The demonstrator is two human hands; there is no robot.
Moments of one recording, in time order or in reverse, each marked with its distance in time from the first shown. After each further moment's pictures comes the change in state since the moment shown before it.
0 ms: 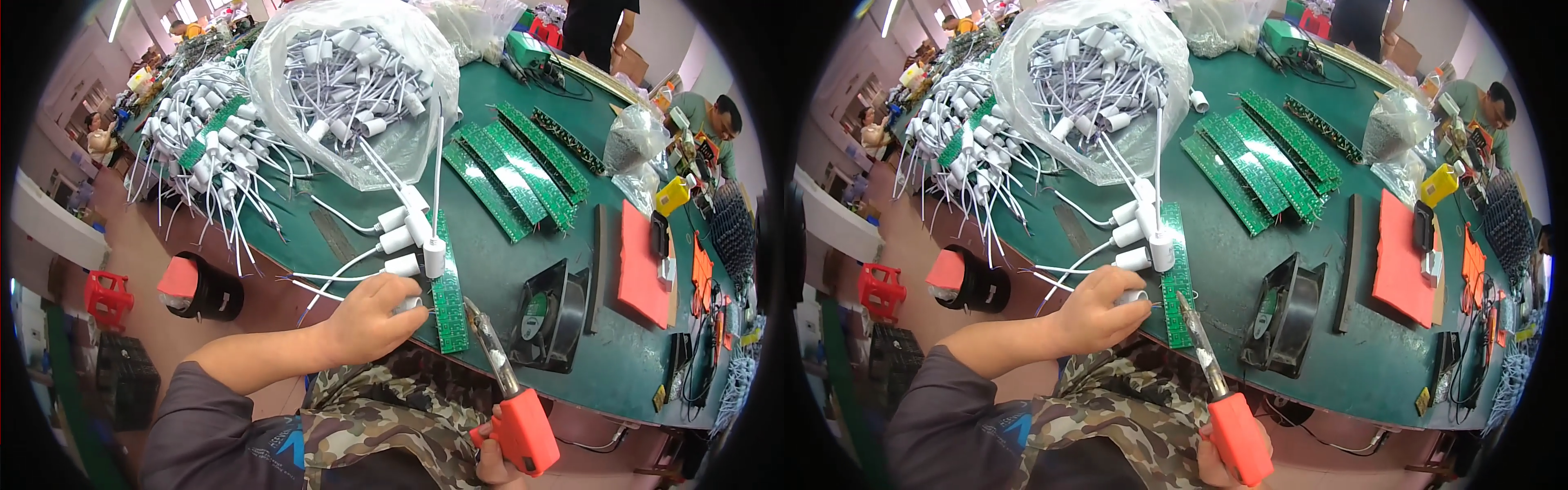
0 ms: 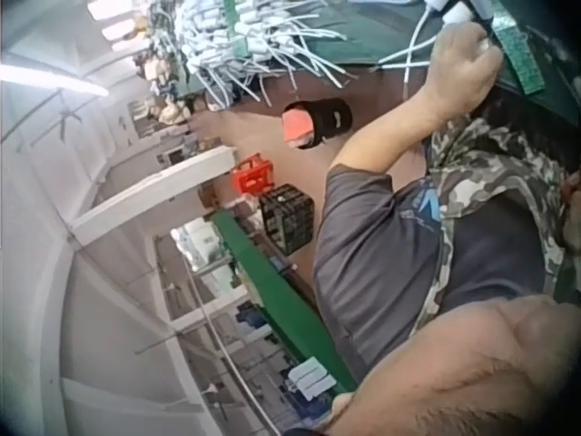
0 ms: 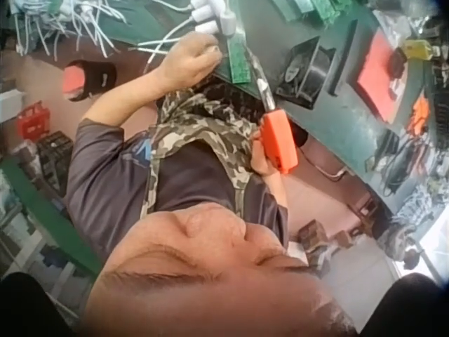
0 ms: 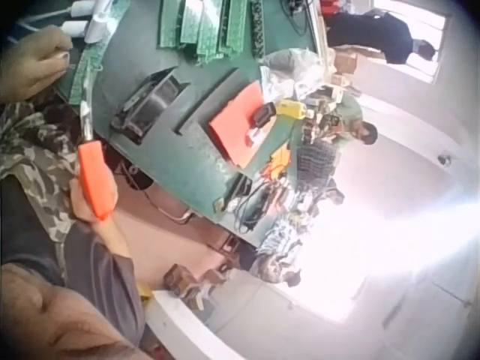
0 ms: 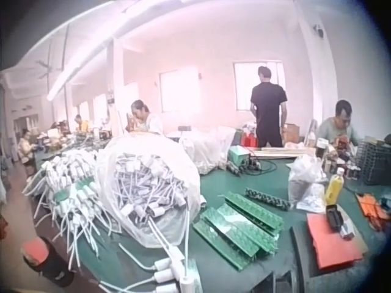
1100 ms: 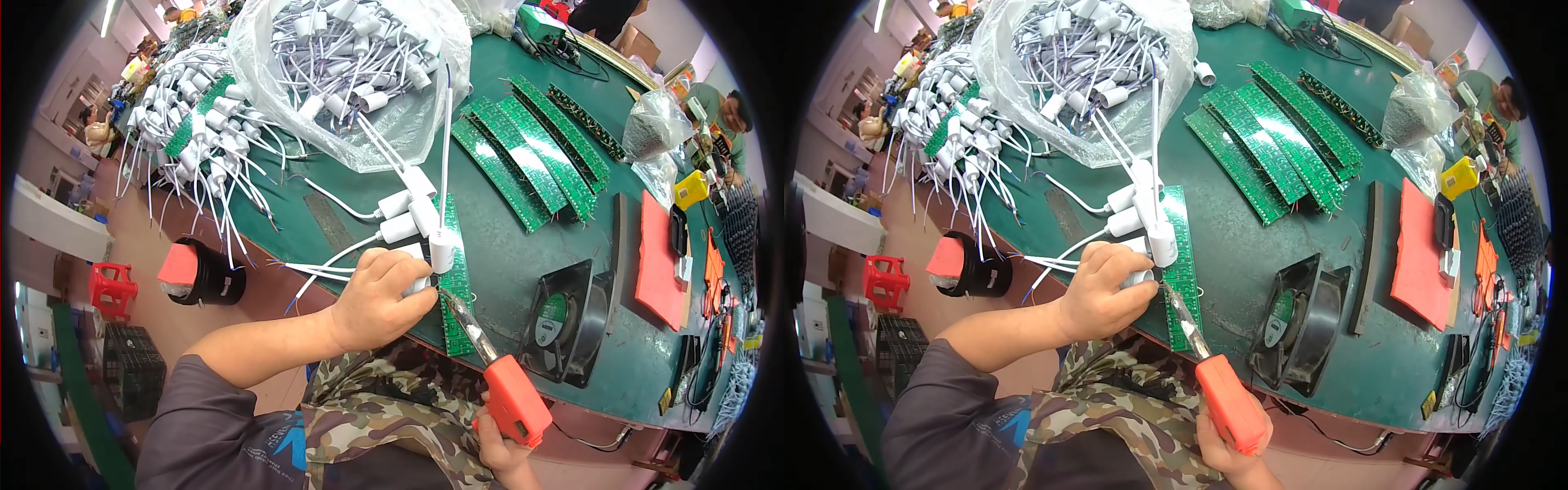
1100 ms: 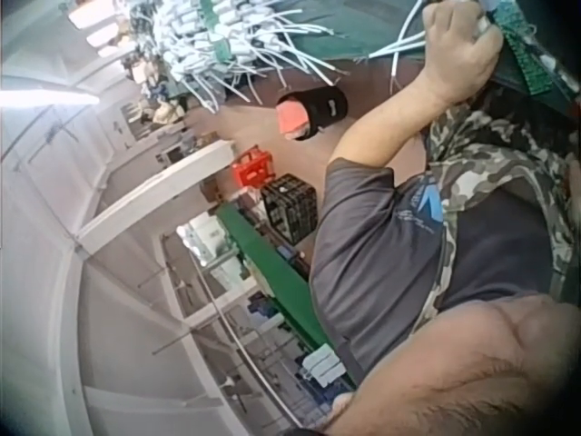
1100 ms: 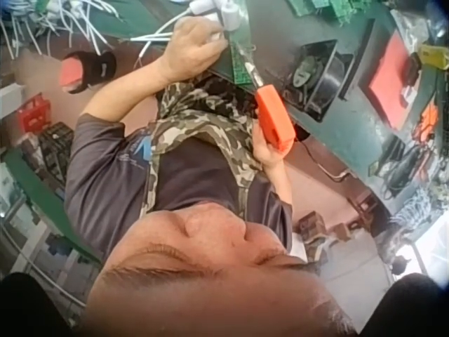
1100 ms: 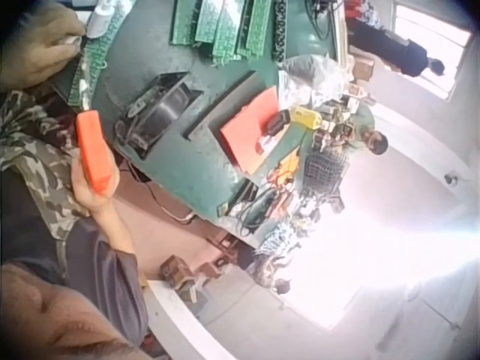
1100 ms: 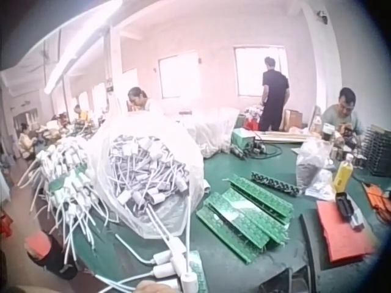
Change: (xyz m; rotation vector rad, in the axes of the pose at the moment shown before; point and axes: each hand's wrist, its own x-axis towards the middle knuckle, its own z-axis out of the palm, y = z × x) left_hand 0.008 -0.017 0.014 0.164 0.092 0.028; right_hand 0.030 0.020 0.004 0.035 -0.036 -0.056
